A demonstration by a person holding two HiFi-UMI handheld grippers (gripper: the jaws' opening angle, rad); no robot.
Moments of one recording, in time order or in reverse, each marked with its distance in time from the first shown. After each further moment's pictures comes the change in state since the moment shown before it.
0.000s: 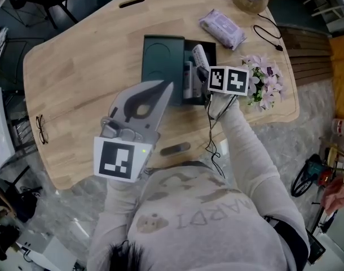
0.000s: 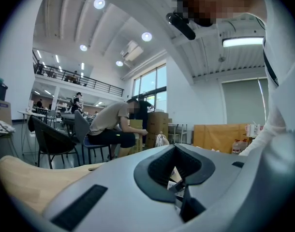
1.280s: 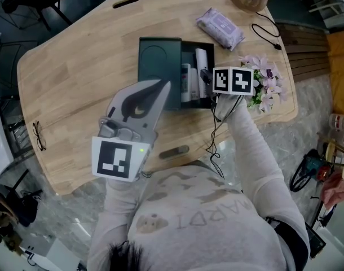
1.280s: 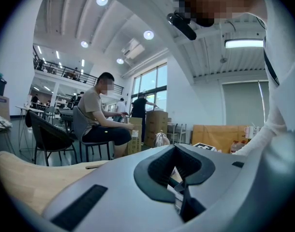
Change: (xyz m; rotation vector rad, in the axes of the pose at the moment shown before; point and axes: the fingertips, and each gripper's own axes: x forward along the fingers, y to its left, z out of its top) left arm 0.021 0.014 -0.011 -0.024 0.014 -0.018; right arm -0.003 -0.022 0.001 -0.033 0.079 -0.045
